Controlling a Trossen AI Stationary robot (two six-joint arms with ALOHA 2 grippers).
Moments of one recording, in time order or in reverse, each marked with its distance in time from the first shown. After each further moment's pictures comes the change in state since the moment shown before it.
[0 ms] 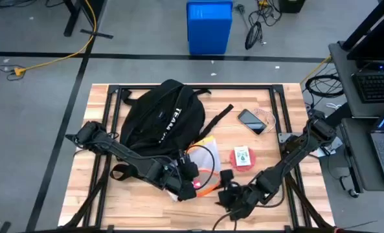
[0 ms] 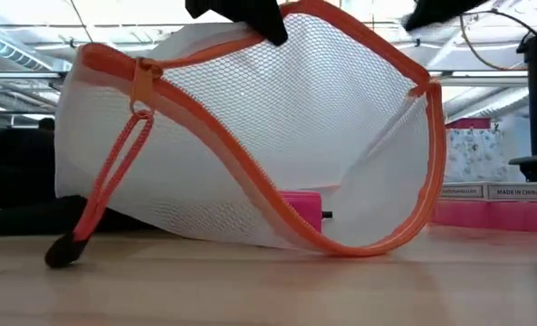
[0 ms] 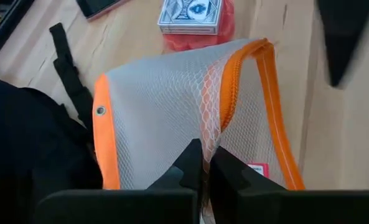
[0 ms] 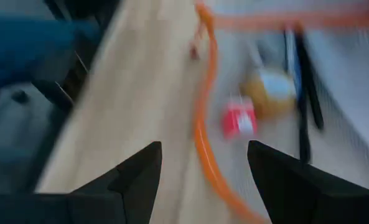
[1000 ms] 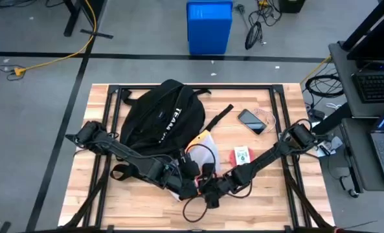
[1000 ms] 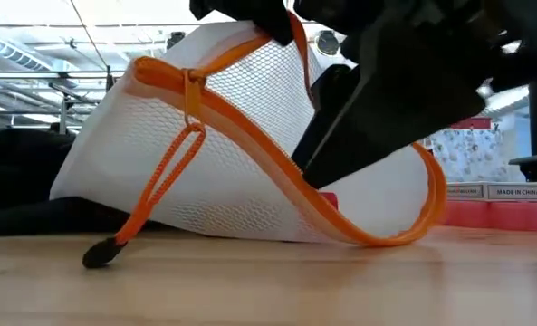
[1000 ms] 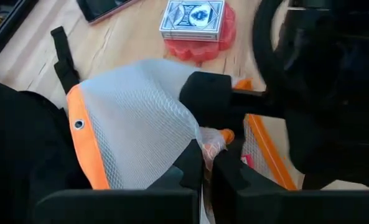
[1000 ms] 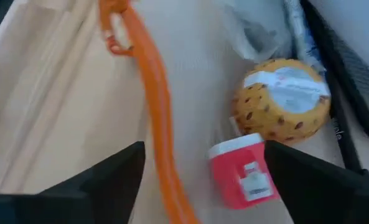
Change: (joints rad) left arm 0.002 0.000 0.000 0.026 -0.003 0.003; right arm -0.220 0.244 -0.001 0.211 -0.132 -0.042
